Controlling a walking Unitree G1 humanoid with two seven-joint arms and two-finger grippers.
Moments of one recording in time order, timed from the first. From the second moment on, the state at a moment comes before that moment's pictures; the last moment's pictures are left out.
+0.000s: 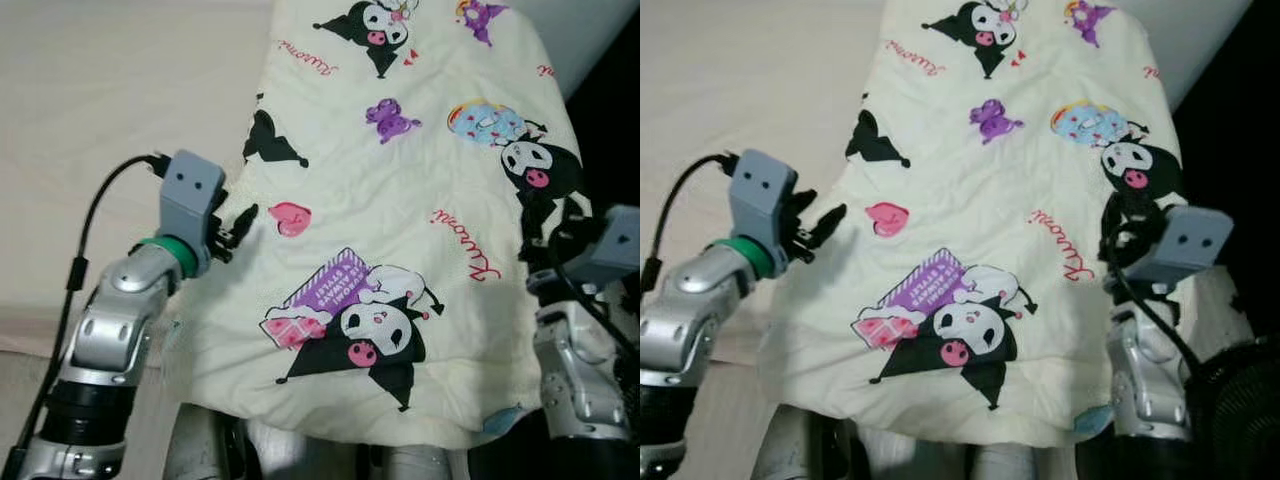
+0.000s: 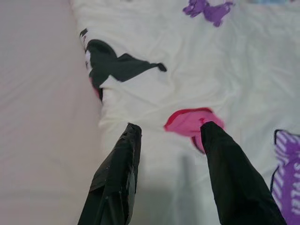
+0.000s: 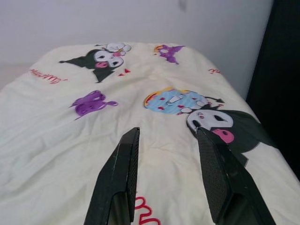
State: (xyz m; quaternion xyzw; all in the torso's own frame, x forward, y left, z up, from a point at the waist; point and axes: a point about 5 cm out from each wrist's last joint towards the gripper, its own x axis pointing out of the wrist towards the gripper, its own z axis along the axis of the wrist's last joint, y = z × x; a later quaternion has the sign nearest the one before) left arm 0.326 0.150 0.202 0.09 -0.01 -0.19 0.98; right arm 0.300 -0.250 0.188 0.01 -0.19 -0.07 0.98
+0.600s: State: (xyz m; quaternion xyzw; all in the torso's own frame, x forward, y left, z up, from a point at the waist) left arm 0.346 0.161 0.243 0.07 -0.13 -0.05 0.99; right arm 0.312 -0.224 0.198 0.03 -0.20 0.02 0.98
